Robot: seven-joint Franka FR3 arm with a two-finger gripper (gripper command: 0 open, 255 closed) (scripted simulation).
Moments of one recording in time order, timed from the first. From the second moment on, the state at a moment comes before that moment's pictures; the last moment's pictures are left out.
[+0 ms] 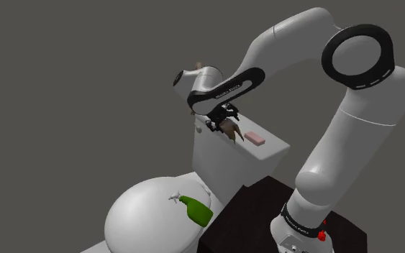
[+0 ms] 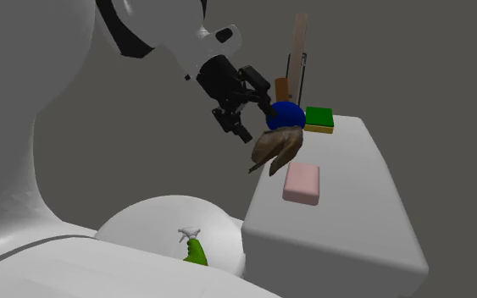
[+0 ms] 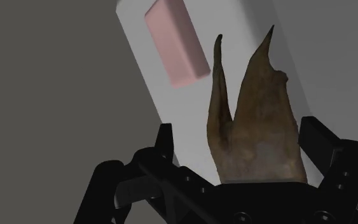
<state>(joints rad) -0.24 0.02 0.33 -2.18 -0.63 1.56 1.04</state>
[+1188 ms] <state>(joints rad) -0.25 0.10 0.33 -2.20 -0.68 1.61 1.14</state>
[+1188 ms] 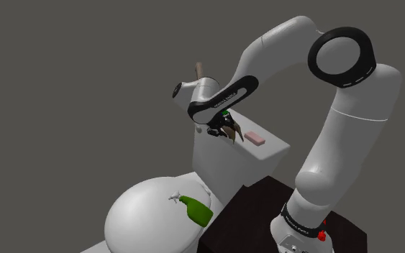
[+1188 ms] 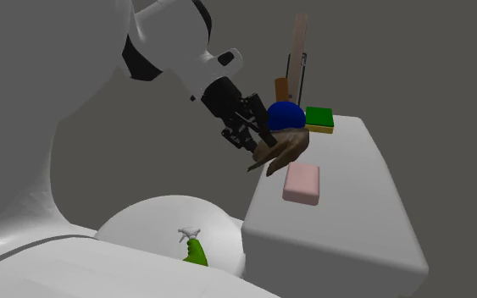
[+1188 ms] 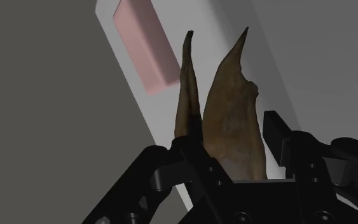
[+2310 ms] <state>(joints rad) -0.25 0.00 0.33 -2.13 -0.65 1.48 1.02</state>
